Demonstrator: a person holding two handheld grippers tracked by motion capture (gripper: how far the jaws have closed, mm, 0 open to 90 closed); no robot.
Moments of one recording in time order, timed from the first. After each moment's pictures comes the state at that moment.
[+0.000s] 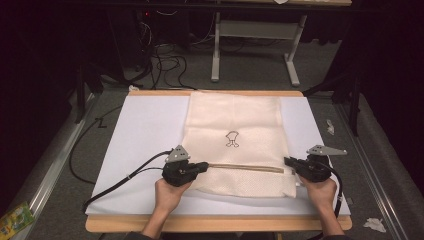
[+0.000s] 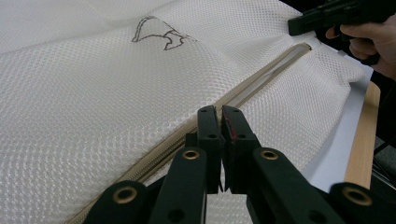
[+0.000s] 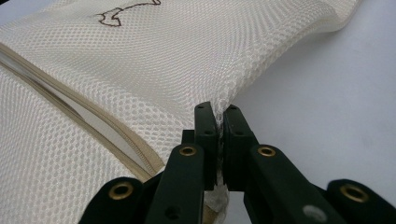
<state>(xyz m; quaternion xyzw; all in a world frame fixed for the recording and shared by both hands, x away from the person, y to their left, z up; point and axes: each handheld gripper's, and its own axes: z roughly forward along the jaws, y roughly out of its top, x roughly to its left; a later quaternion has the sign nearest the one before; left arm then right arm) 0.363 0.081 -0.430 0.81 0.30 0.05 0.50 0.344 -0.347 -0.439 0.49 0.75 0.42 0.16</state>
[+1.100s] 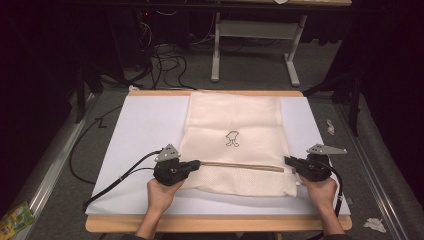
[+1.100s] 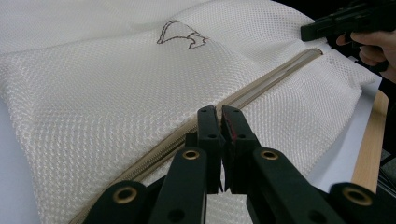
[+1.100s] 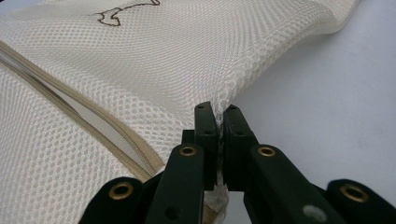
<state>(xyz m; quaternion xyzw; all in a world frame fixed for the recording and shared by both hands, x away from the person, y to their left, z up) 0.364 0.103 -0.428 0.80 0.32 0.05 0.51 0.345 -0.347 -0.437 0.49 0.75 0.41 0.17</state>
